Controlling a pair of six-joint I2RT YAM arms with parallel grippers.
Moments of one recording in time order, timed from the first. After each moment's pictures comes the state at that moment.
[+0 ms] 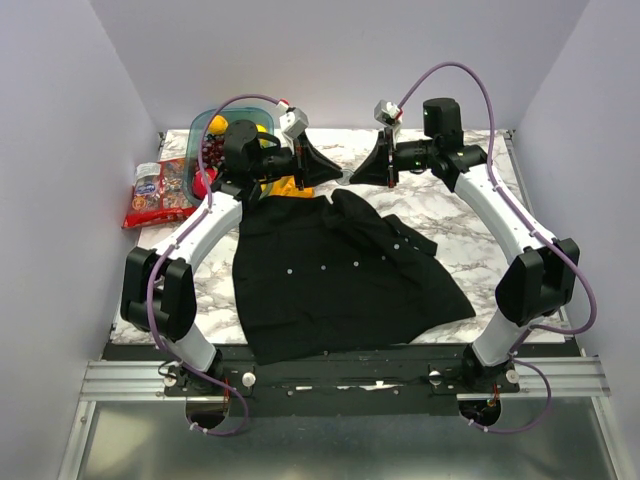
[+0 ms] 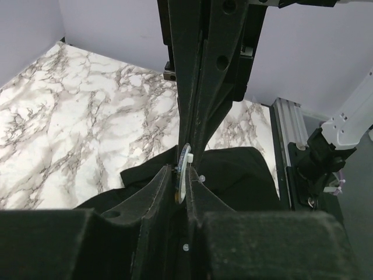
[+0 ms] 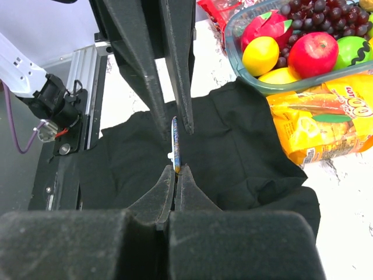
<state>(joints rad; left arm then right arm) -0.35 1.62 1.29 0.40 1.07 -0.30 0.33 1.71 1.62 -0.40 -1.15 -0.26</state>
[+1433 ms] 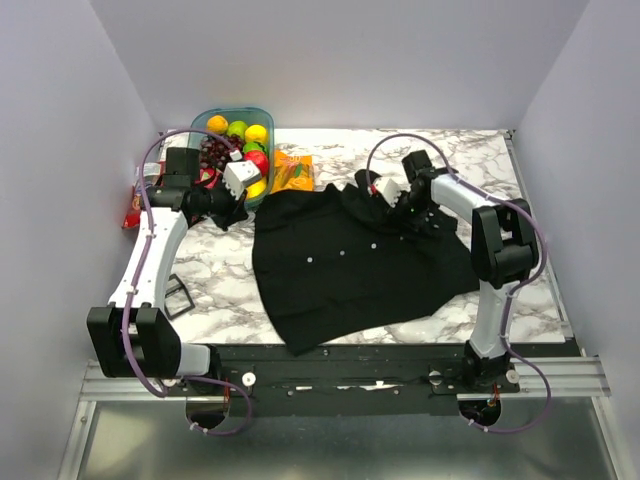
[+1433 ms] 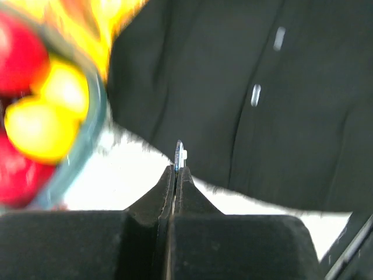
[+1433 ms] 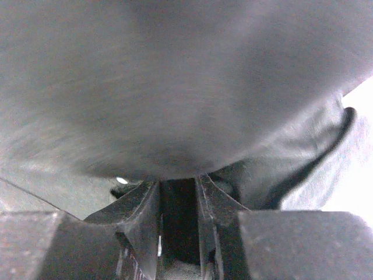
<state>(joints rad) -0.02 1.36 1.25 -0.79 0.68 0.70 0.27 2.01 1.45 -0.71 -0.19 -0.83</state>
